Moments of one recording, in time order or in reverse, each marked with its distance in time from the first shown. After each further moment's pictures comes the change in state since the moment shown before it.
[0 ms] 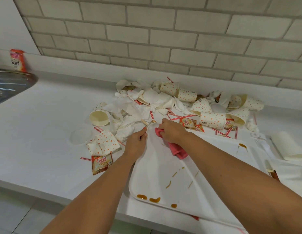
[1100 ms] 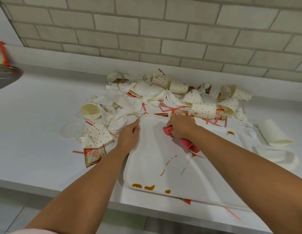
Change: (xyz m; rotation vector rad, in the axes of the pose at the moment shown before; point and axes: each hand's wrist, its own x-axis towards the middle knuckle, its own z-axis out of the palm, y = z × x) left_hand -0.003 0.000 0.000 0.040 -0.004 0.016; right_hand -0.051 0.022 -0.027 -0.149 -0.087 0.049
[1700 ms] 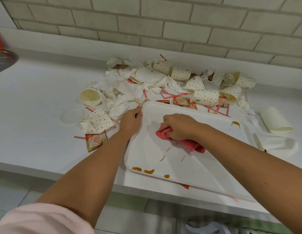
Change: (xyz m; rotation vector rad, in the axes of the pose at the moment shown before) left_hand -0.002 0.009 -0.001 0.081 0.003 -0.006; right_hand -0.047 -0.025 0.006 0.041 -0.050 -0.249
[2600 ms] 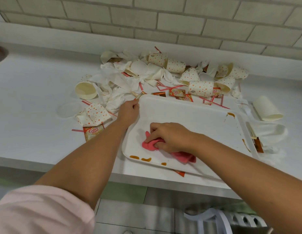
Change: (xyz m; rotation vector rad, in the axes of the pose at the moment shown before) left_hand 0.002 0.006 -0.003 0.059 -0.027 0.004; right_hand -0.040 -0.044 0.020 0.039 -0.022 -0.164
